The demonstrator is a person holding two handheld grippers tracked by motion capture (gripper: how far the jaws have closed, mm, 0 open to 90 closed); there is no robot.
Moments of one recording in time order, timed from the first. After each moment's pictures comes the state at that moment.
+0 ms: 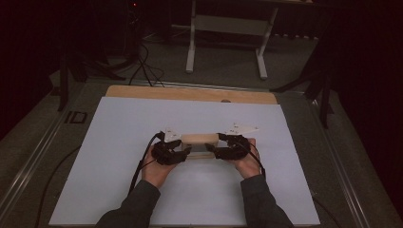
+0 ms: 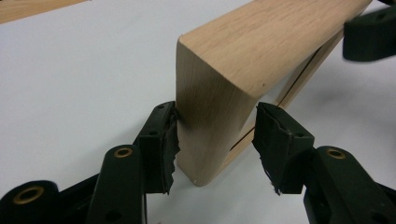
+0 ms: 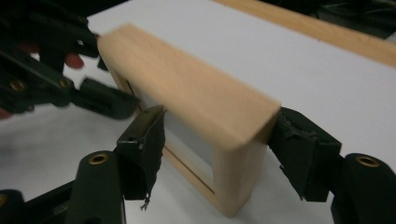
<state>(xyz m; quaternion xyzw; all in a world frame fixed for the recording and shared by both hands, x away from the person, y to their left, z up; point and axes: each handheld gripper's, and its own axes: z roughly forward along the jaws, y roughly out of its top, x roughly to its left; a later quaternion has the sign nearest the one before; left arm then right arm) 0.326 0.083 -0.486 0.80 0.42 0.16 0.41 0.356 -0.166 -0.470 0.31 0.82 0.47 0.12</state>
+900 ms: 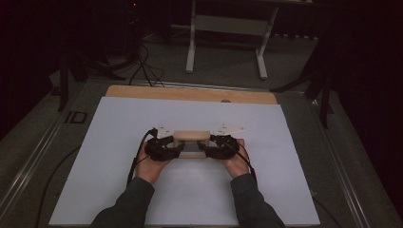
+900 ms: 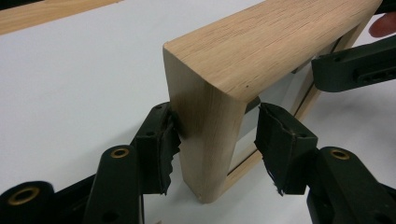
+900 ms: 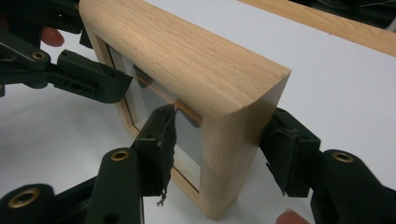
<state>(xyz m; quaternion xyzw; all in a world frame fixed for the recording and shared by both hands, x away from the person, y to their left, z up) 0.336 0.106 -0.484 0.79 0.43 0.18 0.40 0.363 -0.136 -0.485 0.32 0.82 0.45 0.13</state>
